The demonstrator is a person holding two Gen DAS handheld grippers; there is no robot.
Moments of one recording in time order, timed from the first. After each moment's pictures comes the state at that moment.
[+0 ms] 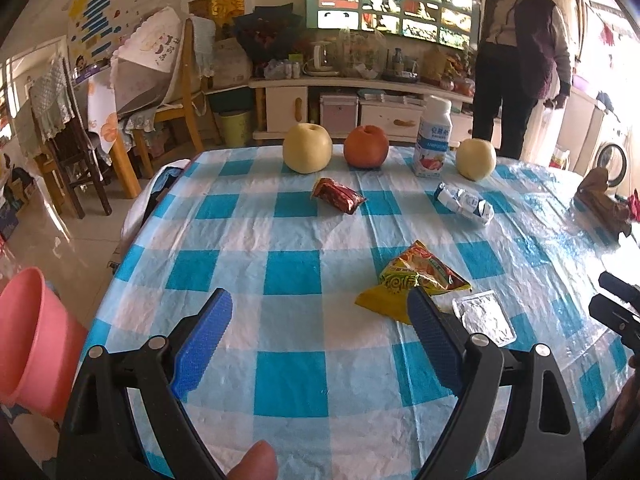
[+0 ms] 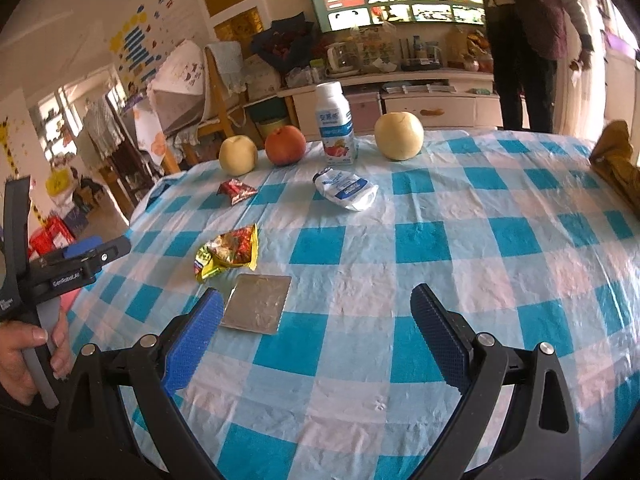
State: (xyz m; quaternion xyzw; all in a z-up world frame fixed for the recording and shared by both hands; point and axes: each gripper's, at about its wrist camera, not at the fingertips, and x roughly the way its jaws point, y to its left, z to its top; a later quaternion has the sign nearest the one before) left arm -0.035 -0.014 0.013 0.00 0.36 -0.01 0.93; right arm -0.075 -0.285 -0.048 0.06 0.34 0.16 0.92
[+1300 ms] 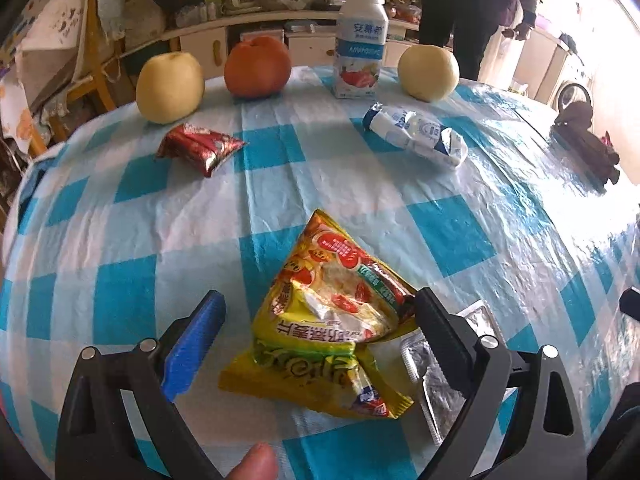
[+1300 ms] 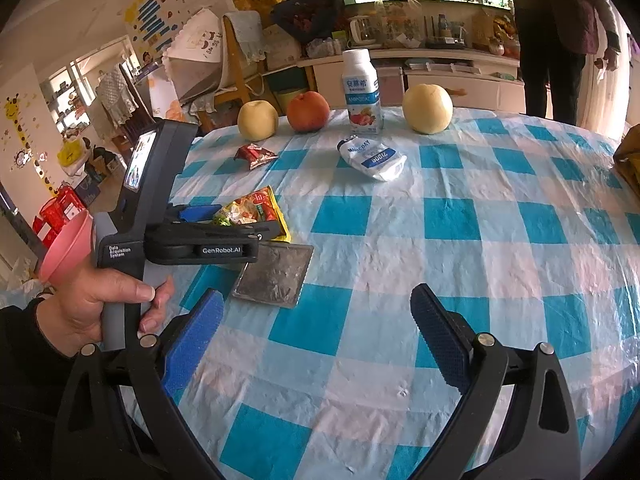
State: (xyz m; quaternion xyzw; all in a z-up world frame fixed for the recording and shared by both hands) left arm 0.067 -0.093 -0.064 0.02 0.47 -0.13 0.87; right arm -0.077 -0.271 -0.050 0.05 0.38 0.19 0.90
